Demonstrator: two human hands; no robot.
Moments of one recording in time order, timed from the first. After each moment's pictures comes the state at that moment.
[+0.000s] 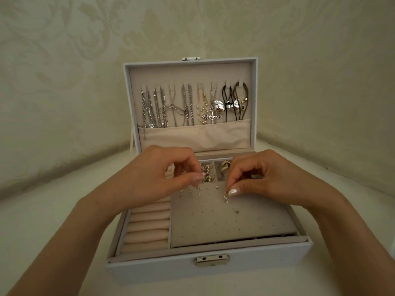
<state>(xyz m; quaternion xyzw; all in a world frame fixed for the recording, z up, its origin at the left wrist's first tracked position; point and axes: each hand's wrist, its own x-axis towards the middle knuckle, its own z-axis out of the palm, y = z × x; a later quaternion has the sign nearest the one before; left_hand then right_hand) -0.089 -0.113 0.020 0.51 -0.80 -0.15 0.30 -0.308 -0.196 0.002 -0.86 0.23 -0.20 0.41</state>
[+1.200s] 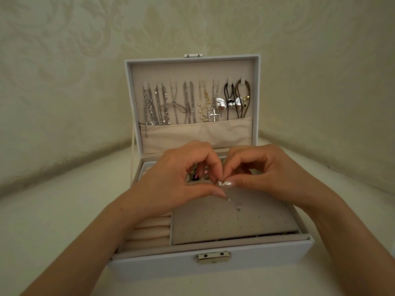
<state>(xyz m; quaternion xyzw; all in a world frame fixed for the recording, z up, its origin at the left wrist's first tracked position) -0.112 -0.116 0.011 0.42 -0.81 -0.16 0.38 -0.302 -0.191 -0.001 -0.83 0.14 -0.30 0.46</state>
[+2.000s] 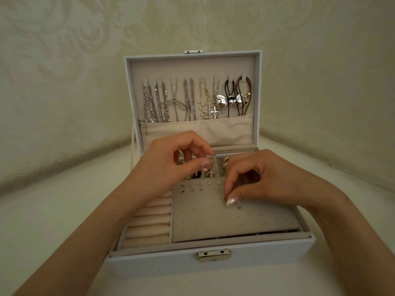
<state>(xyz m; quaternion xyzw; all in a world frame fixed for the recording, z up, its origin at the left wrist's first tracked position) -0.104 -0.122 0.009 0.51 -0.73 -0.17 0.43 -0.303 -0.192 0.001 -0.87 0.19 -0.18 0.41</state>
